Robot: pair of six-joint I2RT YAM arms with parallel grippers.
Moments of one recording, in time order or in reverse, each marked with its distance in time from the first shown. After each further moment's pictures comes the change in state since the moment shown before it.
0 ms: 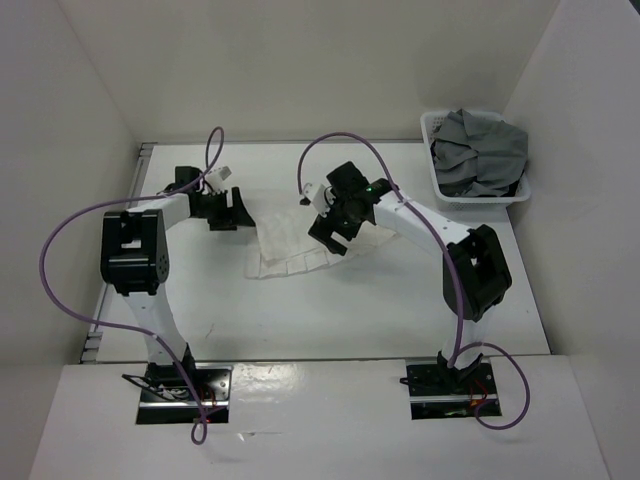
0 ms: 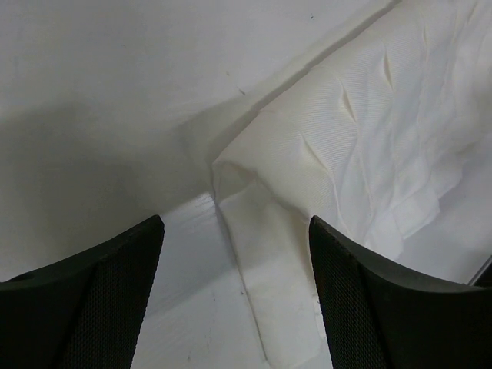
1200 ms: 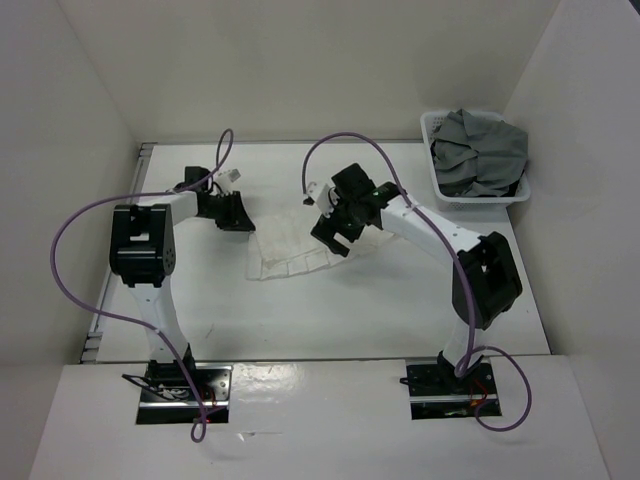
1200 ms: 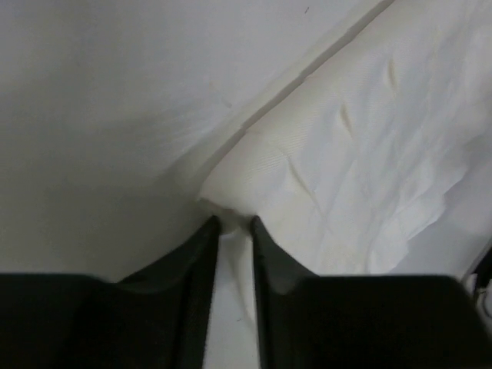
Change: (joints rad) left arm -0.029 0.092 0.071 -0.029 0.046 0.024; right arm 0.000 -0.068 -0.061 0.032 -0.003 0.023
